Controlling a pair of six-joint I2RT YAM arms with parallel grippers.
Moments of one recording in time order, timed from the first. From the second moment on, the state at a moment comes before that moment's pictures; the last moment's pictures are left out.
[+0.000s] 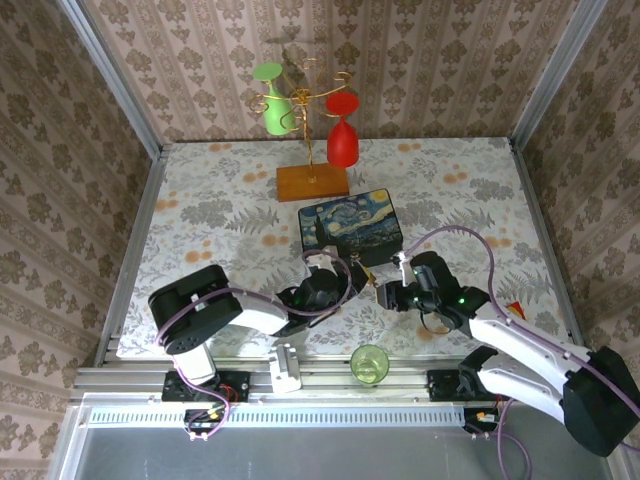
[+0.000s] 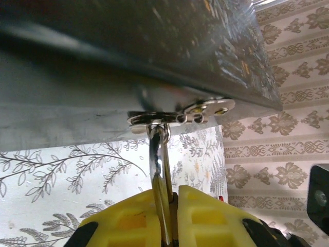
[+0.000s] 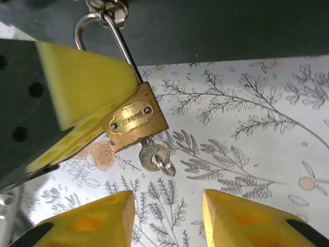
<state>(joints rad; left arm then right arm) -1.13 1.72 0.60 0.81 -0.18 -1.31 0.57 0.99 0.44 -0.25 -0.18 0.41</state>
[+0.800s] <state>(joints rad) -1.15 1.70 0.58 0.84 -0.21 -1.32 0.57 1.08 0.49 -0.21 -0.19 0.38</state>
